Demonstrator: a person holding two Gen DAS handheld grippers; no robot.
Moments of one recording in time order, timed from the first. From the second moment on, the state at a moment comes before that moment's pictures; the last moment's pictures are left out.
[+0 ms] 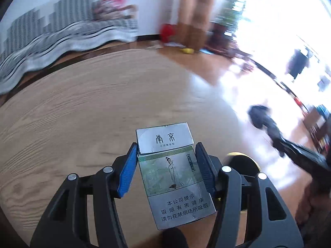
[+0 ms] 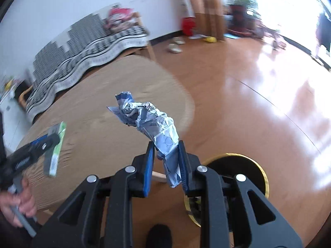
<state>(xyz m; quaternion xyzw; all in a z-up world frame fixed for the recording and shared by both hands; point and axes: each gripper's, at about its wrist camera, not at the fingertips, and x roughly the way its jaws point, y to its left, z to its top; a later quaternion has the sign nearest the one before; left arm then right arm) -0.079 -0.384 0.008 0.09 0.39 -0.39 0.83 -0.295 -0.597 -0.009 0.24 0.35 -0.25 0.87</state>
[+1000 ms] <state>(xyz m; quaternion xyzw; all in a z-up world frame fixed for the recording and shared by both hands) -0.188 -0.550 -0.068 0.16 0.41 -0.57 0.69 -0.399 -0.674 -0.058 0.33 0.36 -0.36 0.79</state>
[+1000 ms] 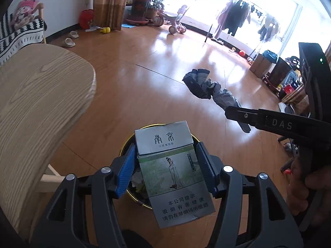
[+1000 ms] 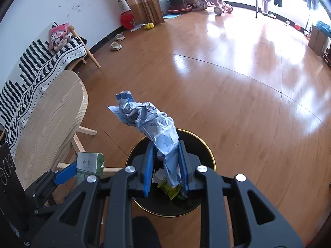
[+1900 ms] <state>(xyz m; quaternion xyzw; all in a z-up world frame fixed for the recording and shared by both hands) -0.150 -0.501 -0.032 0.16 0.37 -0.54 0.74 -0.376 -0.676 -0.069 0.33 0.40 -0.34 0.78</state>
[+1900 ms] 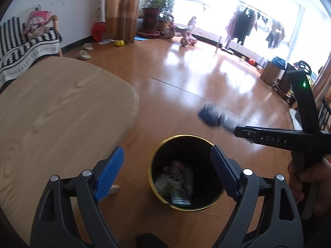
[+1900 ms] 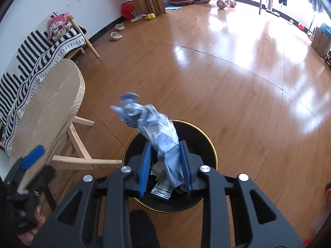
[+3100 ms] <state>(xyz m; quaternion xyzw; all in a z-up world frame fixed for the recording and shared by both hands) 0.049 -0.022 0.032 0.07 0.37 -0.06 0.93 0.003 -0.300 0.022 0.08 0.38 -0.02 0.92</state>
